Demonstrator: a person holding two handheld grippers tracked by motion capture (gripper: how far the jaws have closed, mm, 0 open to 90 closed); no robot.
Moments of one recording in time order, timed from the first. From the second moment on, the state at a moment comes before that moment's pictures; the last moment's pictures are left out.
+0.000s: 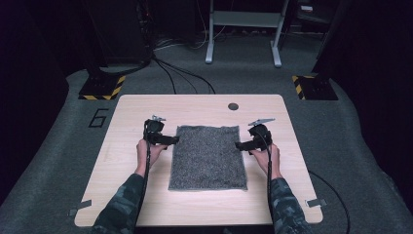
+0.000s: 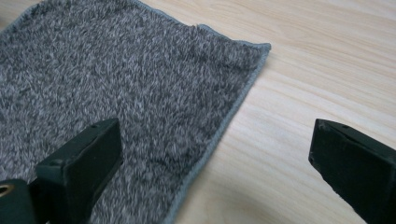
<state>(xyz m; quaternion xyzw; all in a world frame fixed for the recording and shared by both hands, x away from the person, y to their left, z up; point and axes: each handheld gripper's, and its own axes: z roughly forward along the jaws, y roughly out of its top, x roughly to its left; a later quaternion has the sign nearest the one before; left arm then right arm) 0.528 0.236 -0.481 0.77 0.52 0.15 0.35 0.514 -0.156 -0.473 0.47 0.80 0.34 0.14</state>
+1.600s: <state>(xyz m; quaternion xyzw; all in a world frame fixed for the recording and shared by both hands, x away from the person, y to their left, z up) 0.594 0.199 -0.500 0.79 0.51 0.11 0.32 0.406 0.013 -0.491 0.27 0.89 0.36 0.07</state>
